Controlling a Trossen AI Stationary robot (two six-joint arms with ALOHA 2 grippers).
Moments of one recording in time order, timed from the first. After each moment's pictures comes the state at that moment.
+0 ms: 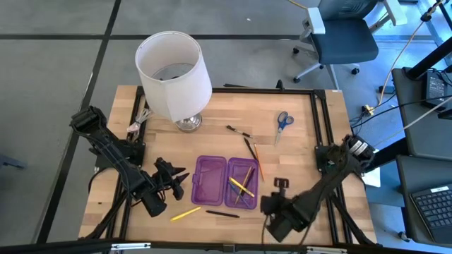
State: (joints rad) left arm -0.85 1.44 0.73 -0.57 -1.05 -1.51; right arm 0.76 1.87 1.51 -1.14 0.42 0.86
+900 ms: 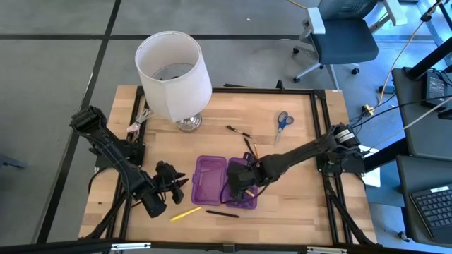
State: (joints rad) left arm -0.85 1.44 0.73 -0.53 -0.91 -1.51; right arm 0.36 1.90 1.49 -0.72 0.28 0.66
